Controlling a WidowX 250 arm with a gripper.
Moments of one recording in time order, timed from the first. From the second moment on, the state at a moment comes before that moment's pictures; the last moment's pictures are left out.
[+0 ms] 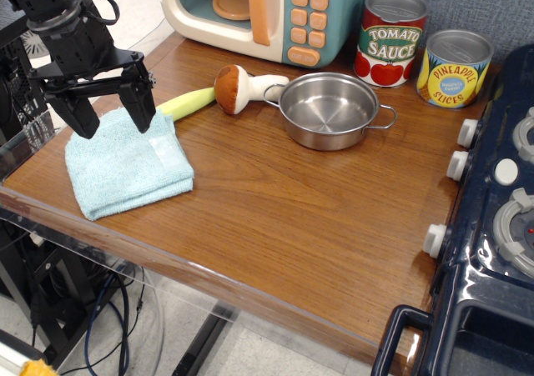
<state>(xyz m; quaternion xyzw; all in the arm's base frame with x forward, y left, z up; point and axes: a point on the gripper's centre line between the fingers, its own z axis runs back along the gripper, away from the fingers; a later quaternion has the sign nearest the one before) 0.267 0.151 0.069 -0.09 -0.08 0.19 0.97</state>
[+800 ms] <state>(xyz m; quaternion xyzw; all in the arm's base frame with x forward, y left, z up) 0.291 0.118 0.074 -0.14 -0.06 0.23 0.96</state>
